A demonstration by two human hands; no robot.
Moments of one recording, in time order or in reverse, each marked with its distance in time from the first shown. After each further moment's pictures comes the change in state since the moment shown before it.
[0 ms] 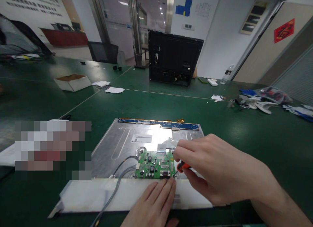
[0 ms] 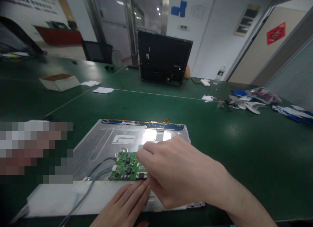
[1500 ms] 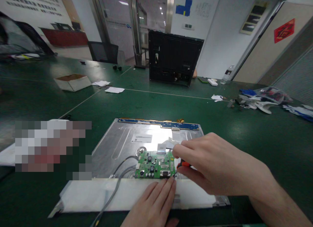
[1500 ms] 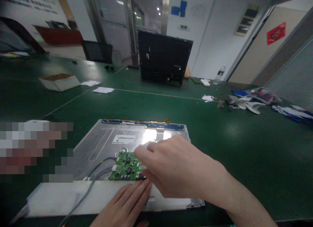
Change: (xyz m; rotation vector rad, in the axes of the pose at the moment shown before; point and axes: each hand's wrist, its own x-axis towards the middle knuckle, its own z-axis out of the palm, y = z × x) left_hand 0.000 0.000 0.003 -0.014 0.015 -0.001; right_hand 0.003 0.002 0.005 -0.060 0.037 0.010
